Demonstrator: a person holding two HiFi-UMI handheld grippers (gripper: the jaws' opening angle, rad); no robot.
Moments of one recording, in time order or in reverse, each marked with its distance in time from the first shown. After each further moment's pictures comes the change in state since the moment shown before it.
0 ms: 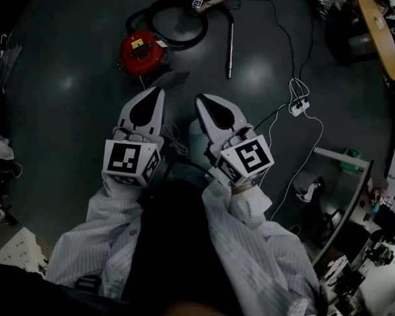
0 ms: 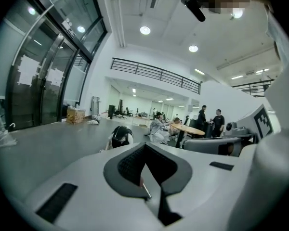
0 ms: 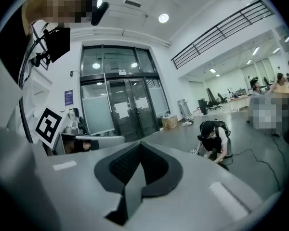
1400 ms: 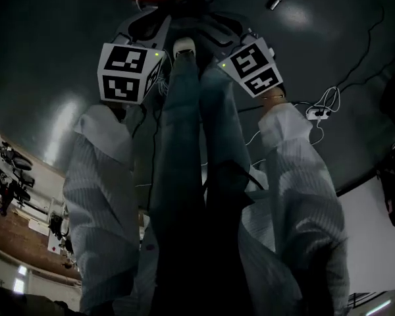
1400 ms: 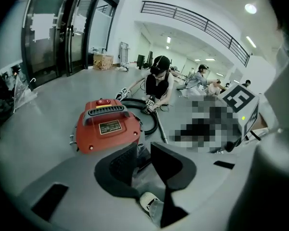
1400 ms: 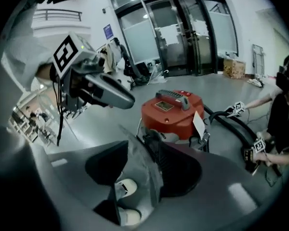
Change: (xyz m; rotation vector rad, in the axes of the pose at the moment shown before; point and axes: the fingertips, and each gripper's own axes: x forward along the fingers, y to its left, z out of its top) left arm 0.253 0.266 -0.399 -0.224 0.562 0.310; right arm 0.307 -0.222 -0.431 -0.386 0.781 0.673
